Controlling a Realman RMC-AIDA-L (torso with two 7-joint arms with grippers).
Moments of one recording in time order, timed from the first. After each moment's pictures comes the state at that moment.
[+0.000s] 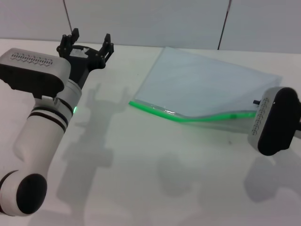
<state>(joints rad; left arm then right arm) -0.50 -2.03 -0.77 -0.62 1.91 0.86 0.37 0.28 2.03 -1.86 -1.30 -2.90 -0.58 2.21</state>
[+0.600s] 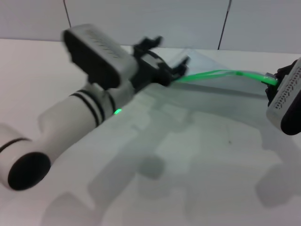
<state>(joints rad) -0.51 -1.90 -0.77 -1.02 2.26 0.38 0.38 0.14 2.03 -1.82 -1.61 -2.89 -0.64 2.27</state>
